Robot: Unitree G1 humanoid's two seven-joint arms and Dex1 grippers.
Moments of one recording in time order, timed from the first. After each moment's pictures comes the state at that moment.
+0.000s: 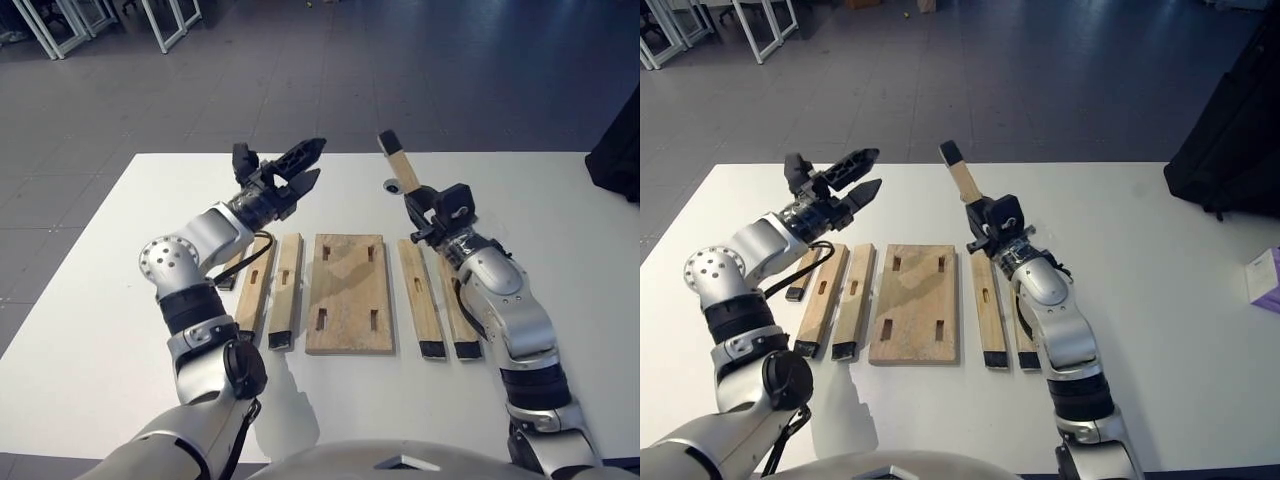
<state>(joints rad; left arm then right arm) -0.69 0.13 0.65 0.27 -1.21 1.27 -0.19 -0.25 -0.23 0.18 -0.32 0.08 0.41 0.23</state>
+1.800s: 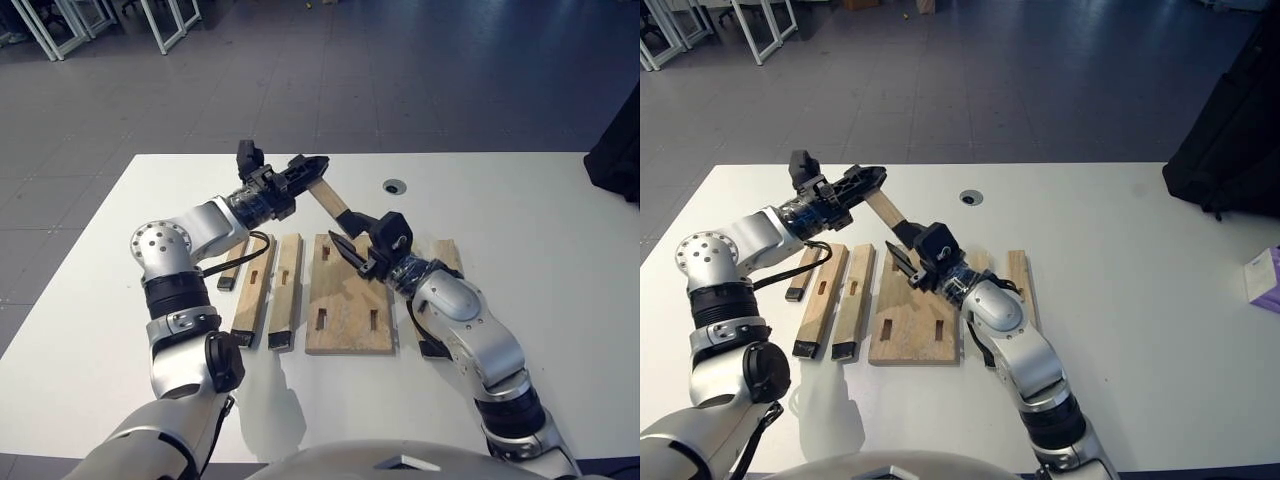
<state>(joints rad) -0.68 0.27 0.50 0.31 -1.19 1.26 -0.30 -0.18 -0.14 0.37 -0.49 0.11 0.54 0.31</state>
